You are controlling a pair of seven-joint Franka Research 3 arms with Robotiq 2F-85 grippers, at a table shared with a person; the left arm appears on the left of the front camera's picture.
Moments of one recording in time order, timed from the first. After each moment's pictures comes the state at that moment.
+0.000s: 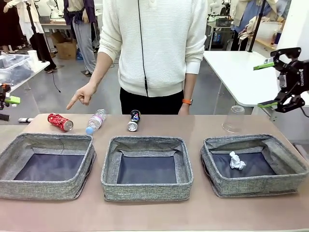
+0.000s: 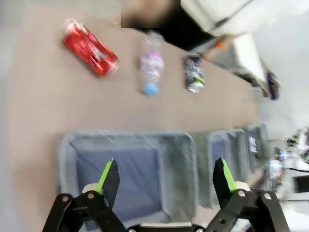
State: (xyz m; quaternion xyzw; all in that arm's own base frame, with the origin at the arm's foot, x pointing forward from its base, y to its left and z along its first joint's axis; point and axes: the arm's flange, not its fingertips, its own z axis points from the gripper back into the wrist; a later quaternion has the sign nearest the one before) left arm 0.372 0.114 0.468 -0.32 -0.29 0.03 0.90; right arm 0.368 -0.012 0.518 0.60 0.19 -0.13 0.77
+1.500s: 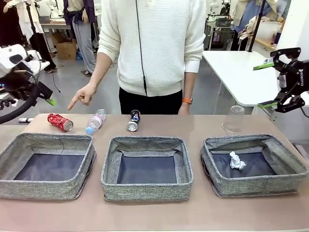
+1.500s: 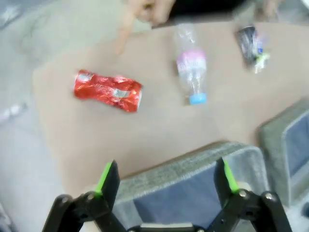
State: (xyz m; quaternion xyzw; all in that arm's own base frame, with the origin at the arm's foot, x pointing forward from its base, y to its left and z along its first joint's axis) left arm 0.488 0.028 0.470 -0.11 -0.21 -0.19 0.95; right arm 0.368 -0.013 0.517 0.60 0.19 -0.13 0.77
